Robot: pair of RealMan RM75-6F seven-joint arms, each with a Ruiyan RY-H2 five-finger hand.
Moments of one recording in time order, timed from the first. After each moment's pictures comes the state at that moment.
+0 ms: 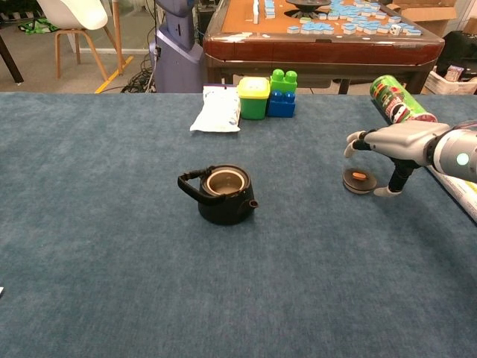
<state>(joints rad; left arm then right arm) -0.28 -1.29 -0.09 -1.24 1.37 1.22 -0.48 0.84 -1.51 0.05 -1.33 -0.74 0.83 -0.67</state>
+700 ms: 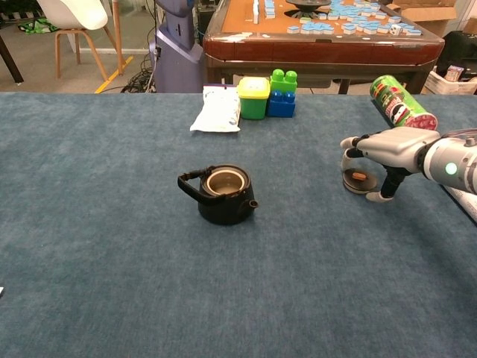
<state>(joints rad) -0.26 -1.31 -0.09 -1.20 1.39 1.23 -0.52 0.84 -1.56 0.04 -1.29 -0.75 0.83 -0.67</state>
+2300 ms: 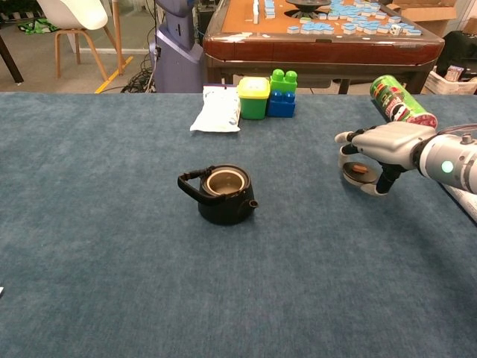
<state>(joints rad) -0.26 -1.33 -0.10 -1.18 1.37 1.21 -0.51 0.84 -1.55 0.06 -1.33 -0.77 0.88 -0.71</state>
